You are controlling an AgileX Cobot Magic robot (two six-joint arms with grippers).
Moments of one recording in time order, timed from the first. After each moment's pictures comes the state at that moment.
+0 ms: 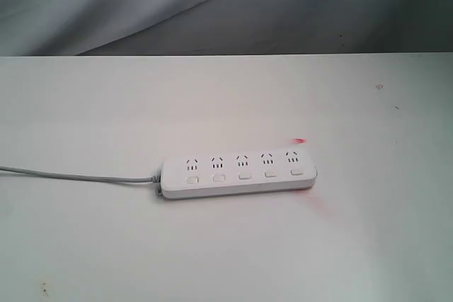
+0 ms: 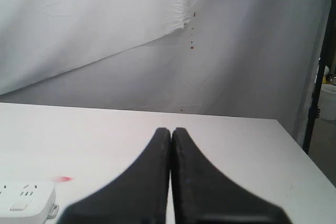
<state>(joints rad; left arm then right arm) -0.16 0.01 0.00 -0.02 0.19 -0.12 0.13 0.00 0.00 -0.03 0.08 -0.04</state>
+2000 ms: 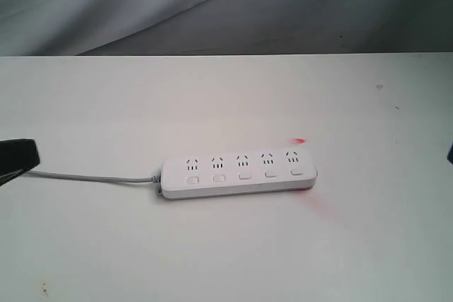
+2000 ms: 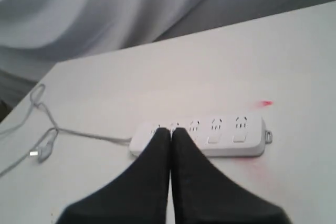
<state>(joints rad) -0.16 0.66 -0.50 -1.01 0.68 0.61 0.13 0.46 -0.42 0.92 0.67 -0.50</state>
